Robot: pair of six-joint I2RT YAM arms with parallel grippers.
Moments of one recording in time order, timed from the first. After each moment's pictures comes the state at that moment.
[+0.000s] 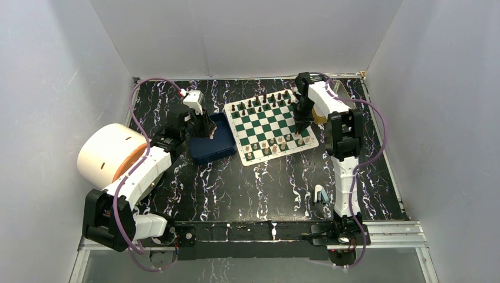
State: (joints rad) left arm -0.35 1.25 0.88 -0.09 0.12 -0.25; right arm 0.25 2.31 2.04 -1.22 -0.12 0.17
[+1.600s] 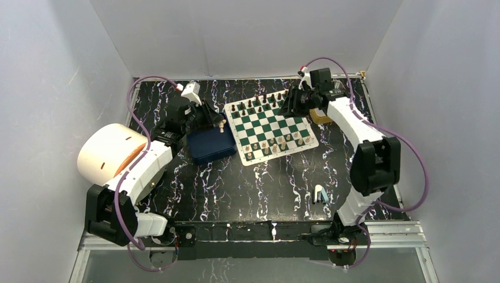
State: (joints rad) left arm -0.35 1.30 0.96 -0.08 0.20 -0.51; right arm 0.26 1.77 1.55 -0.67 -0.47 0.34
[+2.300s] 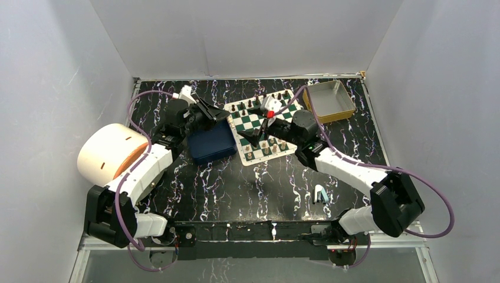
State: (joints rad) left arm -0.35 1.29 0.91 0.08 0.30 -1.02; right arm 0.68 1.36 0.85 0.56 -0.51 -0.10
